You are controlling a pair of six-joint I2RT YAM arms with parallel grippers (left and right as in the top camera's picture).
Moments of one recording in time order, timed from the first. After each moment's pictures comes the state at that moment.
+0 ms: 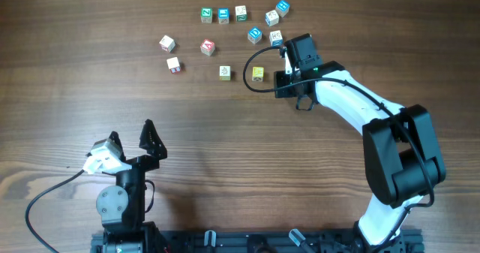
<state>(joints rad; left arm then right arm) 0.10 0.01 0.01 -0.07 -0.01 -0.46 0.37 1.93 1.22 -0.42 -0.04 0.23</state>
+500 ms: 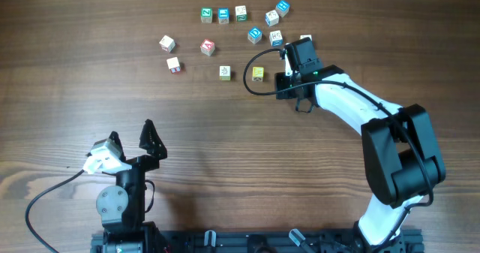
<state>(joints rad) 0.10 0.01 0.01 -0.07 -0.01 -0.46 0.37 1.93 1.18 -0.36 -0.04 0.23</state>
